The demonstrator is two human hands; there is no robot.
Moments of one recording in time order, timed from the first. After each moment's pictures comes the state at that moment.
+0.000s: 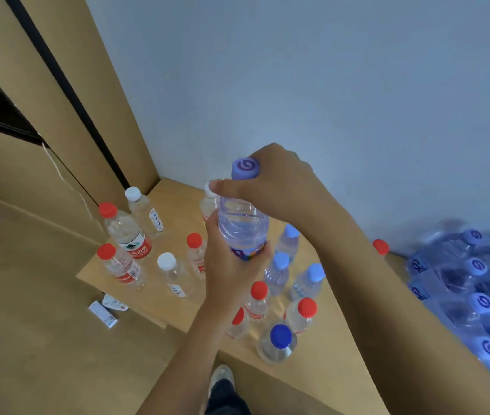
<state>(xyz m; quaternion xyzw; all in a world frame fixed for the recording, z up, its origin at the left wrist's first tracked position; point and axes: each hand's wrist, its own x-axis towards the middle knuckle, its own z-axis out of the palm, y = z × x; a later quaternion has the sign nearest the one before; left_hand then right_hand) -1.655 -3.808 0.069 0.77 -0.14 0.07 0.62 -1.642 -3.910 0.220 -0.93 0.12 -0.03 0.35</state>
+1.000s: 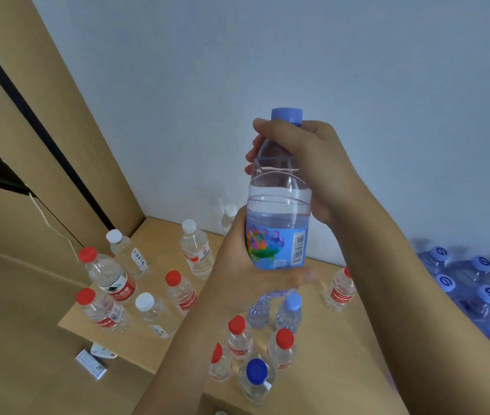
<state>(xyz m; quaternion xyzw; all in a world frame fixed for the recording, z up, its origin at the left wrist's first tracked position) -1.669 -3.854 0.173 0.67 -0.27 -0.16 0.67 -1.666 -3.991 0.270 -0.65 0.04 -0.15 0.75</state>
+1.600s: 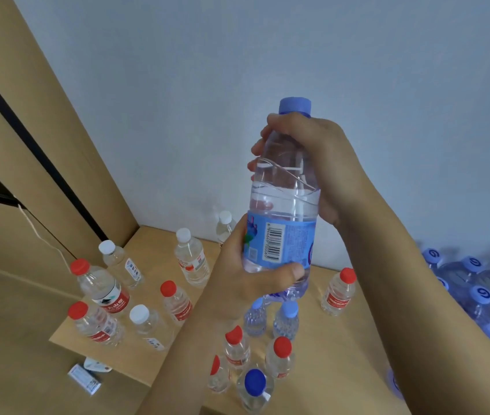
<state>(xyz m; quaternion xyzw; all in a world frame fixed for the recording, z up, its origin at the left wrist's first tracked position) -1.669 -3.853 0.179 0.61 -0.28 -0.23 0.71 -1.670 -4.003 0.277 -0.62 0.03 -0.16 0.77</state>
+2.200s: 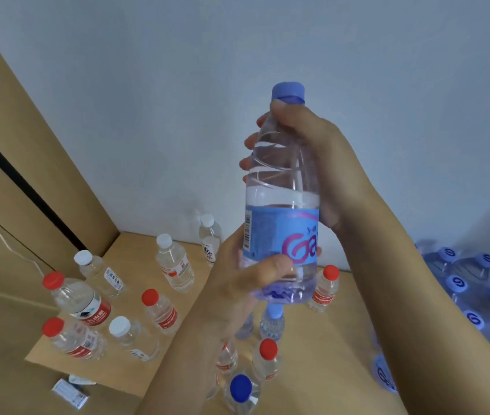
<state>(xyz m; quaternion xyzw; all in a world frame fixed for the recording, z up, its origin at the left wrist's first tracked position) -1.675 -3.874 0.182 0.55 -0.27 -0.32 0.72 -1.687 -4.019 0.282 -0.58 0.02 -0.16 0.80</state>
